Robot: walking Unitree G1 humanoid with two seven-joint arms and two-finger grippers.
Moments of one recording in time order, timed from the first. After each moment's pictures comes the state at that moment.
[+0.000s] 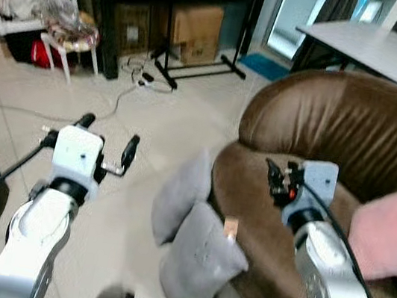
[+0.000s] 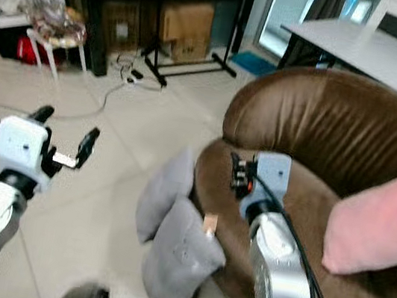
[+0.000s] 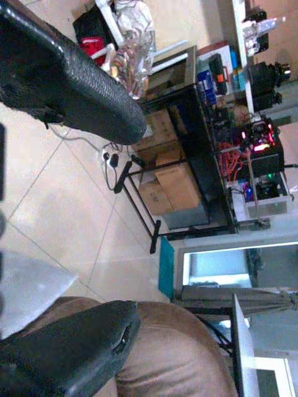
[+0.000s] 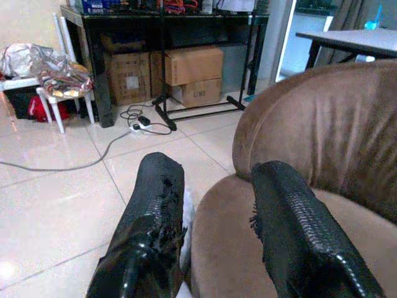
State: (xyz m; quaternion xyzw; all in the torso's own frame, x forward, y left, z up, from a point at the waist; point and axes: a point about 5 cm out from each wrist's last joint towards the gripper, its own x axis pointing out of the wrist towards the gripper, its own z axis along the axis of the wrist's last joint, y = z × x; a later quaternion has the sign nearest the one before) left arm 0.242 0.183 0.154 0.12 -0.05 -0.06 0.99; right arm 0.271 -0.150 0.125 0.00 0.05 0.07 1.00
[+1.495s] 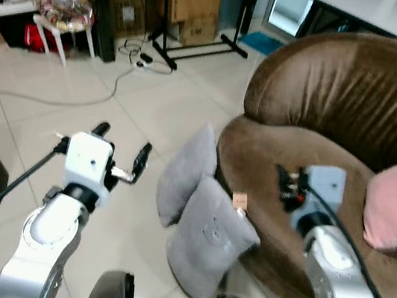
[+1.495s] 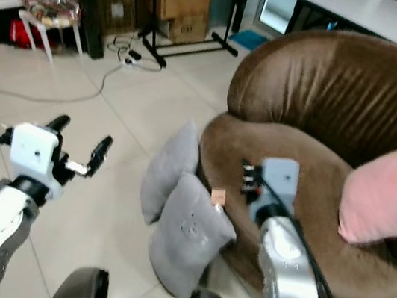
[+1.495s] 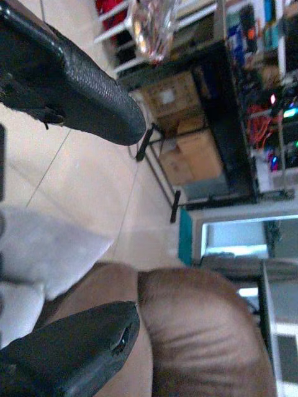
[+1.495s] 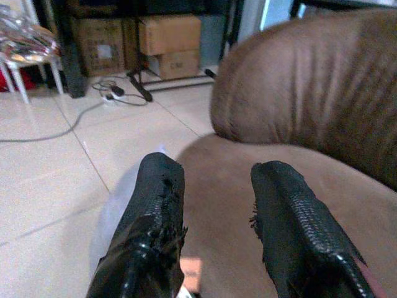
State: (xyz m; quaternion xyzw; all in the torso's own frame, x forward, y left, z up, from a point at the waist) left arm 0.242 0.173 0.147 0.09 -0.04 -0.09 0.99; right arm 0.271 -0.160 0.118 -0.03 0.07 0.06 1.00
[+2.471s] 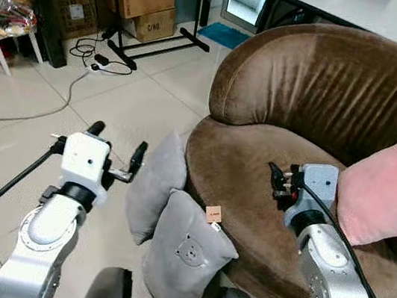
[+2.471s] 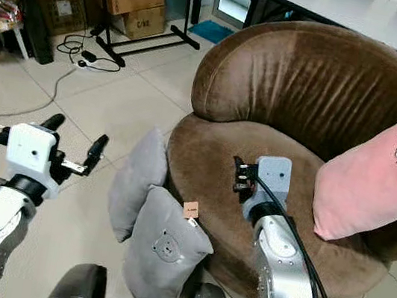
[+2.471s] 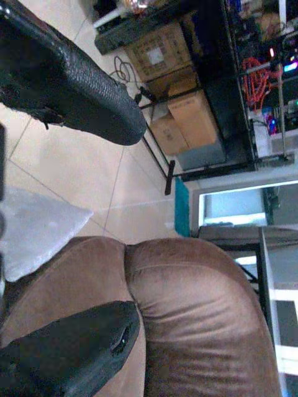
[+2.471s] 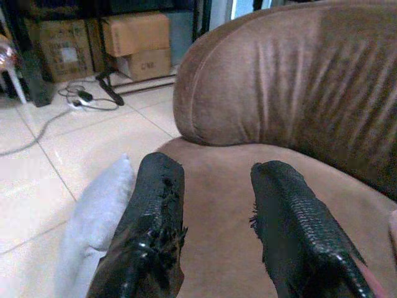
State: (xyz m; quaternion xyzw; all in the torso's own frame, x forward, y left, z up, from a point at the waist) left arm 0.241 0.176 0.144 0.09 -0.04 -0.07 0.99; right arm 0.272 -0.151 0.118 -0.02 0.06 0.08 0.99
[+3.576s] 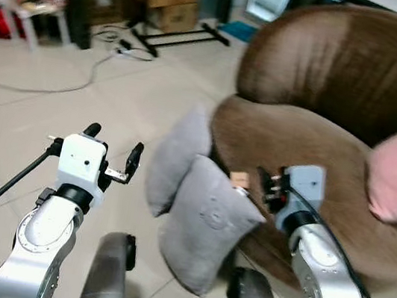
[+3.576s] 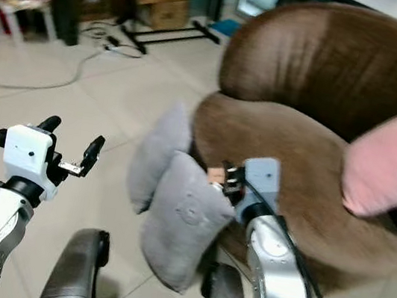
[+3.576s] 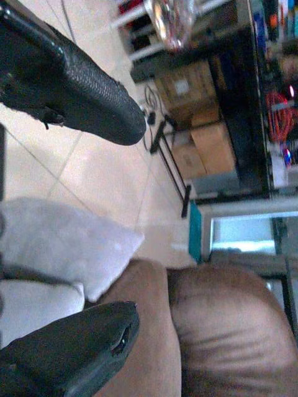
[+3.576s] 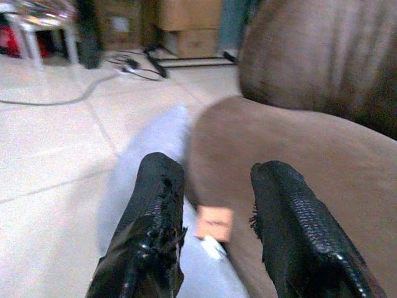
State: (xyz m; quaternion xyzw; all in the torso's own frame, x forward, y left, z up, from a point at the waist) left arm 0.241 0.178 0.142 0.09 -0.03 -0.07 0.99; right arm 0.273 -0.145 0.112 -0.05 0.08 0.11 0.99
